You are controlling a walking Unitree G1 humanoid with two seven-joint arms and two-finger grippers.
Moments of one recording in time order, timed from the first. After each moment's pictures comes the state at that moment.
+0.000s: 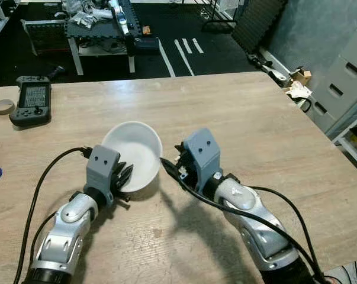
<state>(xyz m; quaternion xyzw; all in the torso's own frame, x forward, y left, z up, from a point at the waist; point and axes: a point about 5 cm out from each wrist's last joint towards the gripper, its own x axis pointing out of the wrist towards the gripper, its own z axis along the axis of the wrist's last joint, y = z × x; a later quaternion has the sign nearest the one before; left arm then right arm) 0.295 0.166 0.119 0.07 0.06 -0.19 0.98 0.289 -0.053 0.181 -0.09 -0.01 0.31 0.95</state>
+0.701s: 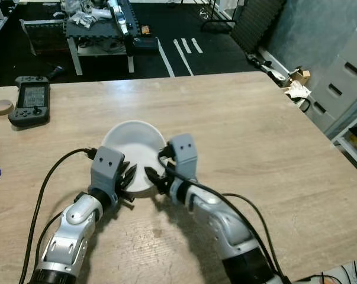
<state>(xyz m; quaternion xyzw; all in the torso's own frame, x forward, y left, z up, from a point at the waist) 0.293 0.160 0.117 0.07 0.05 -0.19 0.98 0.304 -0.010 0.136 0.06 0.15 0.30 0.94</state>
